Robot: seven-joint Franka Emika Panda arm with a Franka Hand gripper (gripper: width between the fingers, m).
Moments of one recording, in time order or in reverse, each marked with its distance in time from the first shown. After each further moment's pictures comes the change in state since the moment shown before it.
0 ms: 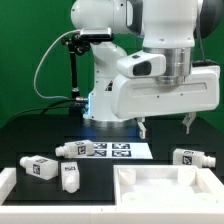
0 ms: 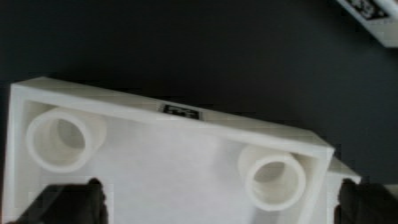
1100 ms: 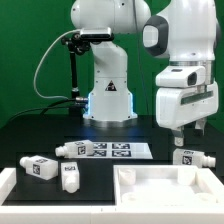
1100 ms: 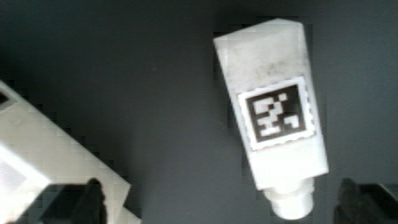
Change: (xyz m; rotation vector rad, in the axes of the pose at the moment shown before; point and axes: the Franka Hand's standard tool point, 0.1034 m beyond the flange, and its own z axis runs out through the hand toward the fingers) arm -0.038 -0.084 0.036 -0.043 0.084 -0.633
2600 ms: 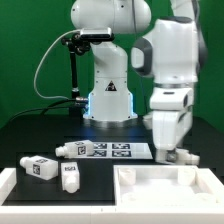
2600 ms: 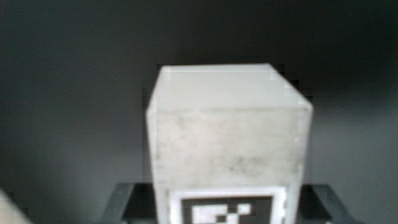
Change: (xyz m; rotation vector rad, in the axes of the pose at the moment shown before) arm -0.056 0.028 0.029 0.039 -0.047 -0.469
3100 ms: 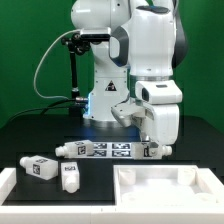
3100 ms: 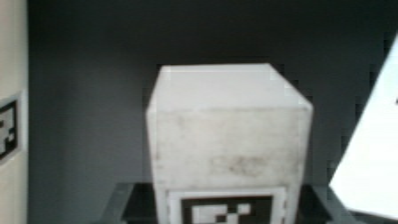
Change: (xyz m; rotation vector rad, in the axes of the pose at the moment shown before) arm -0.027 0.006 -0.004 -0.010 -0.006 -0.467
